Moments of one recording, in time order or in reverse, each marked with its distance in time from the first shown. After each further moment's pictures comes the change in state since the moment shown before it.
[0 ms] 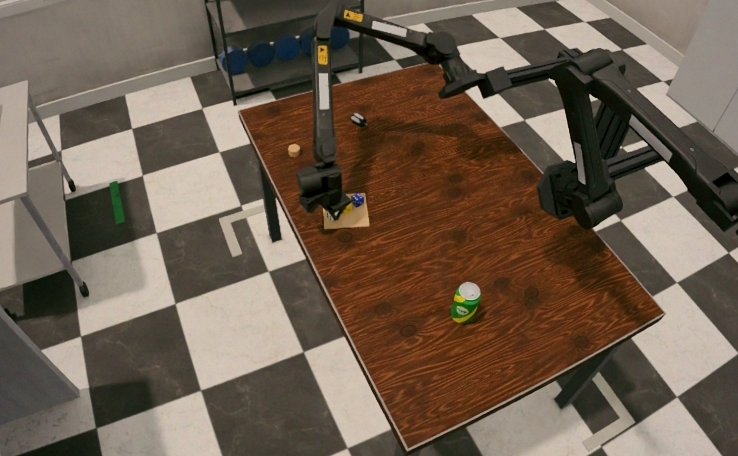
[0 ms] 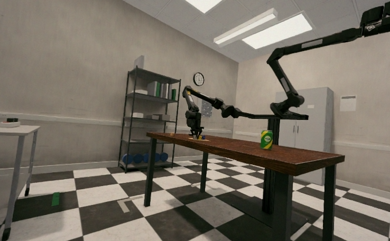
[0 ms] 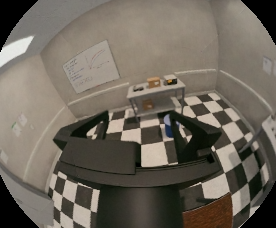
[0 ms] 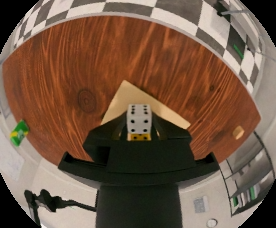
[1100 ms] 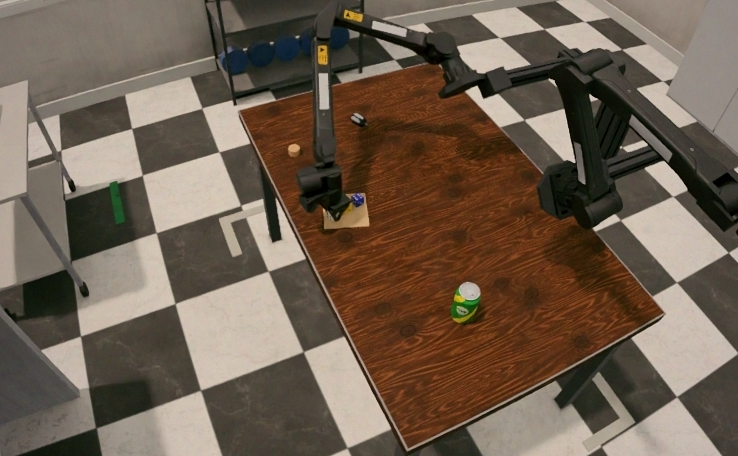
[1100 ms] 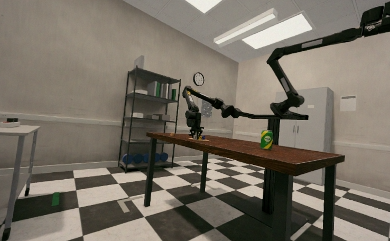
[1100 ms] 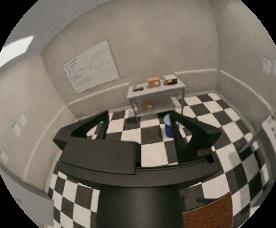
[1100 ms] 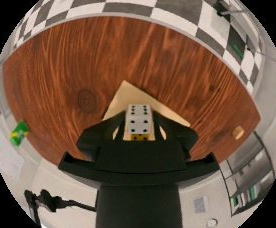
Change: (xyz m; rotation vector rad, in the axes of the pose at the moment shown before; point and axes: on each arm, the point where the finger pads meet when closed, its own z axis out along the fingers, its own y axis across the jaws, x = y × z) left arm 0.000 0.000 0.000 0.000 0.000 0.000; right arm -0.001 0.000 0.000 0.000 -0.001 0.001
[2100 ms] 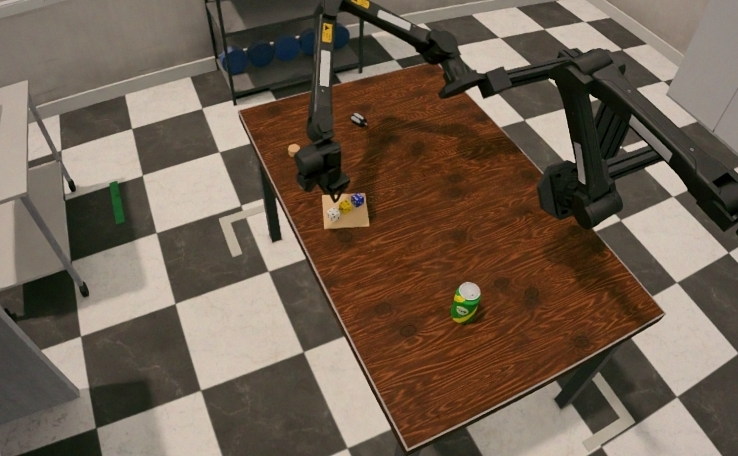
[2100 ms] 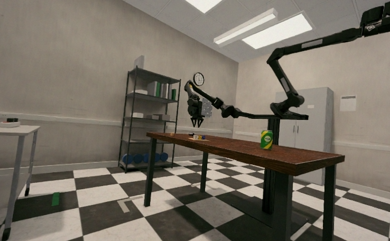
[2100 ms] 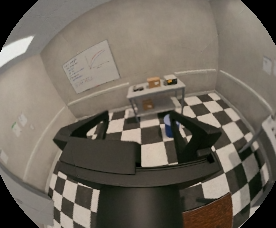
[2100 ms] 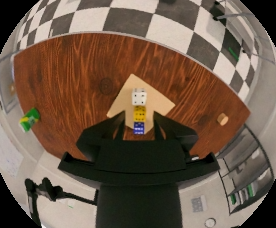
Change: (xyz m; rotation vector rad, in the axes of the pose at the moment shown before) left arm 0.000 0.000 0.000 0.000 0.000 0.000; right arm -0.005 0.002 -0.091 0.001 -0.020 -0.021
